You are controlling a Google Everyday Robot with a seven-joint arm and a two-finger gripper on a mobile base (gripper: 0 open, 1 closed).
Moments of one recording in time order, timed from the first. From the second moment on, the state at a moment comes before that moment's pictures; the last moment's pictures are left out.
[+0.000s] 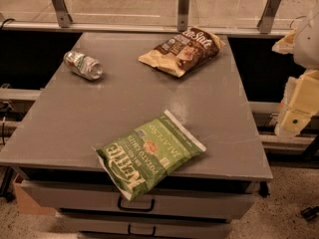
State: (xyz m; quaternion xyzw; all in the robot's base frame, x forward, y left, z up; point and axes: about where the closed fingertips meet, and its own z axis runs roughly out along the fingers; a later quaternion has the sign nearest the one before) arm 0.438 -0.217 0.976 -0.60 0.78 -0.03 0.16
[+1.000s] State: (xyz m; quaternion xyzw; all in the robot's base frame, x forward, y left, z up) arm 0.541 -0.162 0.979 -0.65 0.72 0.00 0.25
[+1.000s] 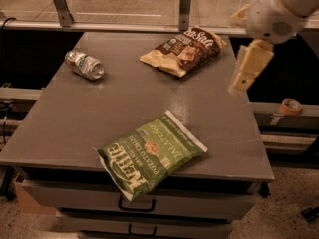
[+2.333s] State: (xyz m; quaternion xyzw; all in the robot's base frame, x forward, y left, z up) arm 0.684 -0.103 0.998 -0.65 0.68 0.04 0.35
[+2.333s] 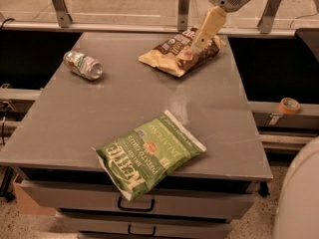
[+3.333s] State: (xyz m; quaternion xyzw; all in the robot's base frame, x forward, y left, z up) arm 0.789 -0.147 0.913 -0.52 0.75 0.05 0.41
